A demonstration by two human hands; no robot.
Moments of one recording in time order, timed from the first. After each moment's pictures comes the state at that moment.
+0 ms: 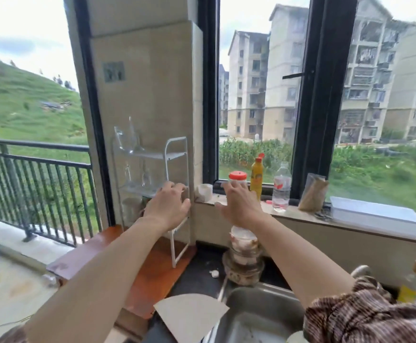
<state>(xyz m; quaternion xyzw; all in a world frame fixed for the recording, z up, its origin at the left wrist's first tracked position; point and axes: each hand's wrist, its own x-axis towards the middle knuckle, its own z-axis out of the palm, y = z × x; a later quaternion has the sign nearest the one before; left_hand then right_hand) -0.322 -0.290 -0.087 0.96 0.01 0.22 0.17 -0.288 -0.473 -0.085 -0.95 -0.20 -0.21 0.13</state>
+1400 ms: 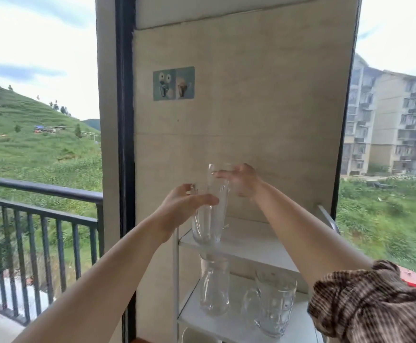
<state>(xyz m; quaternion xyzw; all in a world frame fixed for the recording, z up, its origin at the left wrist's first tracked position) 0.047 0.100 0.022 0.78 -0.08 0.11 0.61 0.135 -0.048 0.062 -0.81 -0.12 -0.11 0.56</state>
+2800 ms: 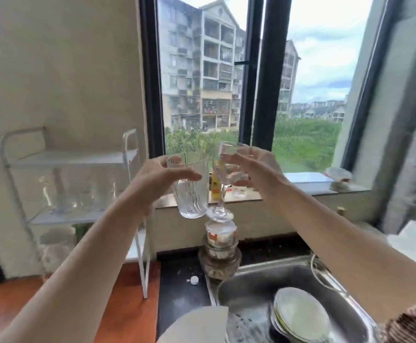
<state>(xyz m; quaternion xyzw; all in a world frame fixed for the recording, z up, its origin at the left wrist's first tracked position) -0.209 -0.174 -0.036 0.74 -0.25 -0.05 0.62 -0.267 -0.375 -0.033 -0.74 0.06 -0.25 0.62</state>
